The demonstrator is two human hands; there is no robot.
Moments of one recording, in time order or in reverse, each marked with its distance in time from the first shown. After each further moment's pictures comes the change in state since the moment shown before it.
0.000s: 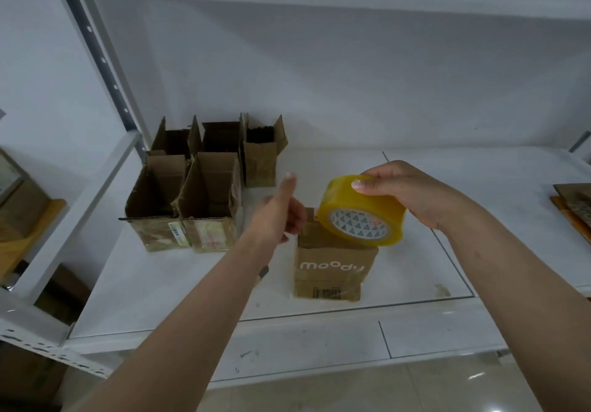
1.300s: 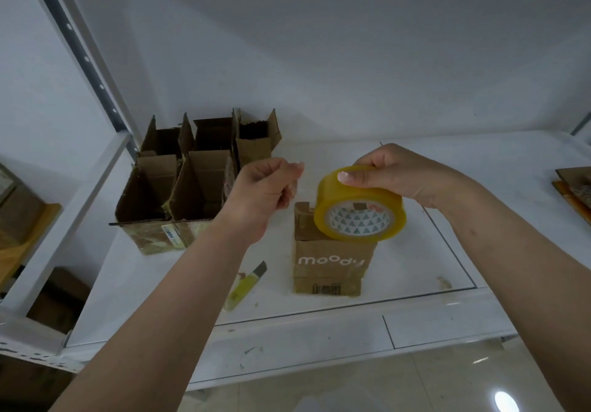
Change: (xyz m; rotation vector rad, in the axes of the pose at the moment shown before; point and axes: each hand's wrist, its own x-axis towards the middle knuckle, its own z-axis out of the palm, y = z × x) left_hand -0.001 0.032 -0.011 -0.212 -0.144 0.343; right_hand 0.011 -0.006 -0.009 -0.073 -0.126 -0.117
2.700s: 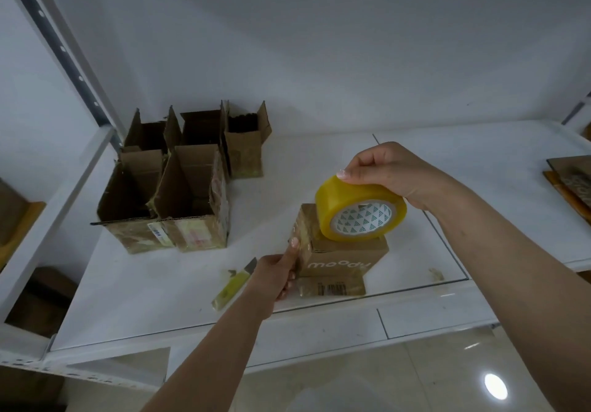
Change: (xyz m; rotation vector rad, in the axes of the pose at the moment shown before) left_hand -0.036 -0.142 0.011 0.178 0.157 -0.654; right_hand 0.004 0.025 0.000 0.073 0.124 0.010
